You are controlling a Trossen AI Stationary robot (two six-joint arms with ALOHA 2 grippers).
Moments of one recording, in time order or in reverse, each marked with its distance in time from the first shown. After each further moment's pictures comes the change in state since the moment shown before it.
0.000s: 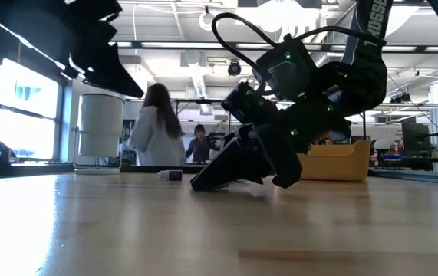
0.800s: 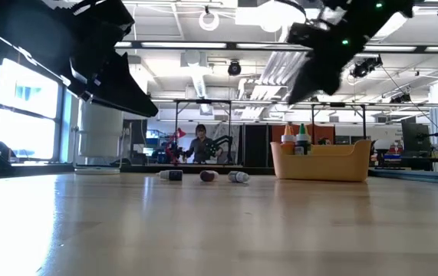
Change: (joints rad) left arm -0.003 0.163 0.000 0.259 0.136 -0.011; right arm -0.005 -0.747 -0.002 -1.078 0.748 0.125
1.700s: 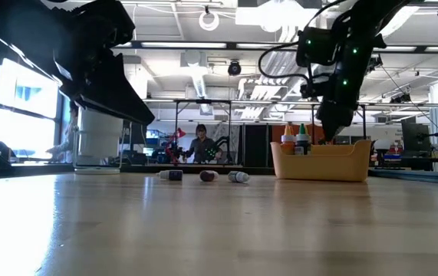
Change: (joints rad) left arm 0.001 0.000 0.000 -0.006 0.128 -0.032; right arm -0.466 0.012 -0.001 -0.355 -0.183 0.021
